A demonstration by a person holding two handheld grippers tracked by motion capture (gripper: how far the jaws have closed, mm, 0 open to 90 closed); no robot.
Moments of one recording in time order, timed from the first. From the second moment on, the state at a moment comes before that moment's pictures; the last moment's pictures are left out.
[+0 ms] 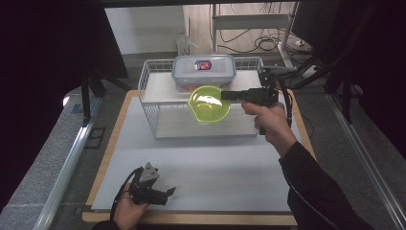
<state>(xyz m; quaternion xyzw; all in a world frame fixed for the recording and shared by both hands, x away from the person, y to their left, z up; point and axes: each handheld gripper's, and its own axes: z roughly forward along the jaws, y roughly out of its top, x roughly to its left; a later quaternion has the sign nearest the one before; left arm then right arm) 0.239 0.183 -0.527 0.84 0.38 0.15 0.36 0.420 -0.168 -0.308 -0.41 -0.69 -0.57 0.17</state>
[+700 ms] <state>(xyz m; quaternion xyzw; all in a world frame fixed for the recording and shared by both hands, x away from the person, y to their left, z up) 0.239 0.182 -0.528 0.83 0.39 0.15 0.36 0.463 -0.159 -0.261 -0.45 -0.65 -0.60 0.12</state>
